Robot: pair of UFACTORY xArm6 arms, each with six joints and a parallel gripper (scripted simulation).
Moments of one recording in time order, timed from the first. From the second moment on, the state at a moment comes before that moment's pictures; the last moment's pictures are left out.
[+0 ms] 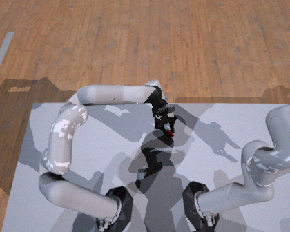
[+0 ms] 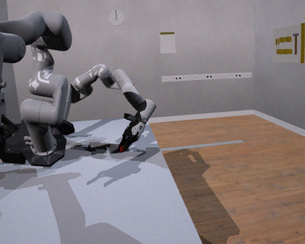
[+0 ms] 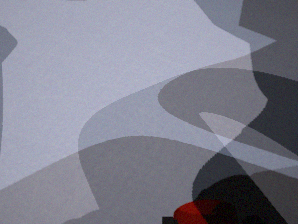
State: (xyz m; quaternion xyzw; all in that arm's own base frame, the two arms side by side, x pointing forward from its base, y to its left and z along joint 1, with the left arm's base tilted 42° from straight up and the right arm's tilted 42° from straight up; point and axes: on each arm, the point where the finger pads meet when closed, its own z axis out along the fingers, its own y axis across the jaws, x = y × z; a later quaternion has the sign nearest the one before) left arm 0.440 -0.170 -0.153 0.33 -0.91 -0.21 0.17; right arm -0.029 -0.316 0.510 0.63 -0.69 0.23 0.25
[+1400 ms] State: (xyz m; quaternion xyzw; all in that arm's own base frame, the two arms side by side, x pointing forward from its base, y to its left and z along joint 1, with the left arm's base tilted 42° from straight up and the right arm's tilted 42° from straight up) left arm 0.435 -0.187 -0.133 0.33 -0.91 -0.21 0.17; right arm -0.029 -0.316 0.510 0.63 -0.69 0.23 0.25
